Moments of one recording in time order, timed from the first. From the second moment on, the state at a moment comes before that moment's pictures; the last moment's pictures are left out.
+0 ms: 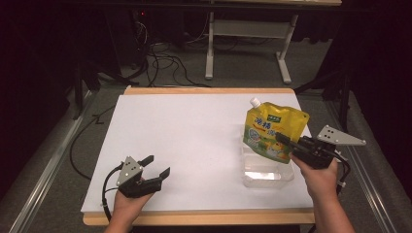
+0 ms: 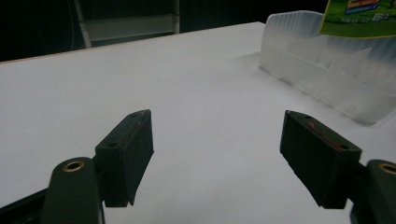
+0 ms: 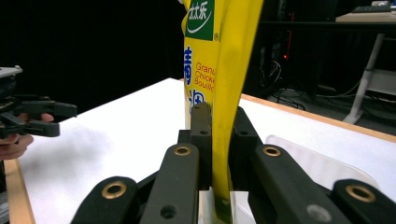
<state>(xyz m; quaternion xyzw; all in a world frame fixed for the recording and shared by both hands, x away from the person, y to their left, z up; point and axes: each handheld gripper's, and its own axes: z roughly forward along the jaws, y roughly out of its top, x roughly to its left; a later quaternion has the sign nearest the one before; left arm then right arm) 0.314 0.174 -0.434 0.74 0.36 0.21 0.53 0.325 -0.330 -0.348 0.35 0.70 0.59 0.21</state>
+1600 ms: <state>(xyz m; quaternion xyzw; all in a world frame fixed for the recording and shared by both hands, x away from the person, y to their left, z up) 0.316 0.175 -0.438 0.74 0.36 0.21 0.53 0.380 -0.327 -0.380 0.36 0.72 0.56 0.19</state>
